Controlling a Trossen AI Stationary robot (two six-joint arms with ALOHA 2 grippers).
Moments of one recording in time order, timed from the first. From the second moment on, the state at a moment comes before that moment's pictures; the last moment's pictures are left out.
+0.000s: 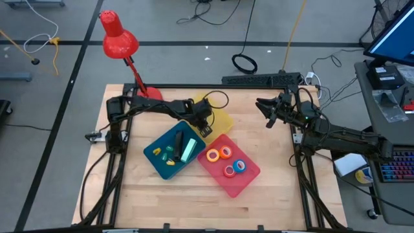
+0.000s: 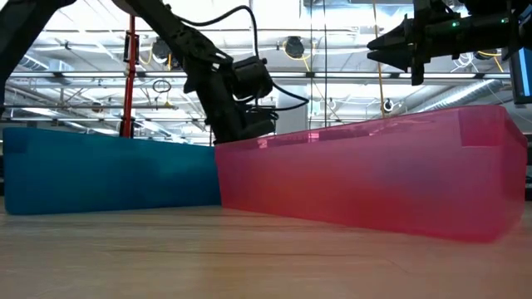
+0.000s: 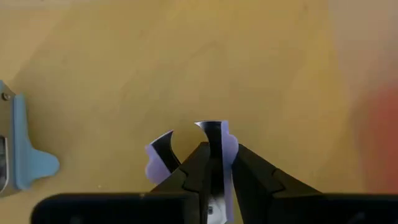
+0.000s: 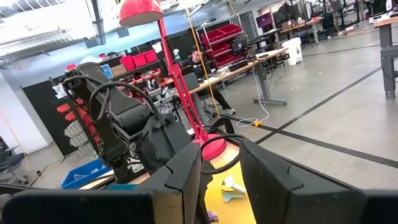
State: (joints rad) left arm 0.30 1.95 1.24 -0.36 0.03 -0.27; right arm -0.40 0.58 0.35 0.33 0.05 0.36
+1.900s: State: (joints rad) left arm -0.32 0.06 0.47 -0.53 -0.35 -0.37; right arm -0.40 0.34 0.35 -0.06 -0.18 0.35
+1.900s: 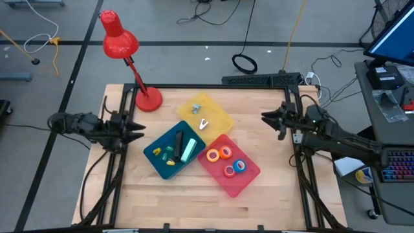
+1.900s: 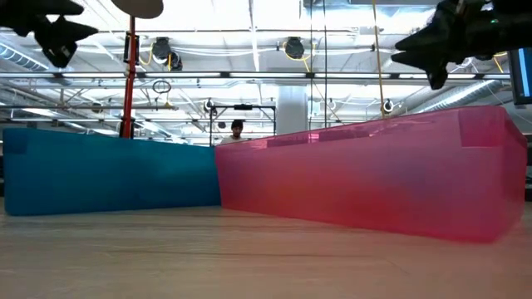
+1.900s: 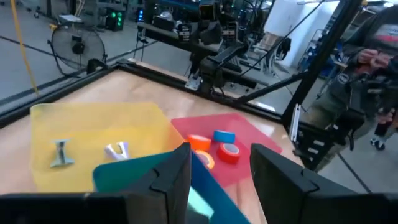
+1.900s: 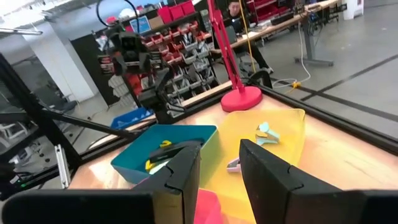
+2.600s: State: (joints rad) left arm -0.32 0.01 0.08 -0.08 -0.49 -0.31; right arm -0.40 0.00 0.16 -0.22 -0.18 0.40
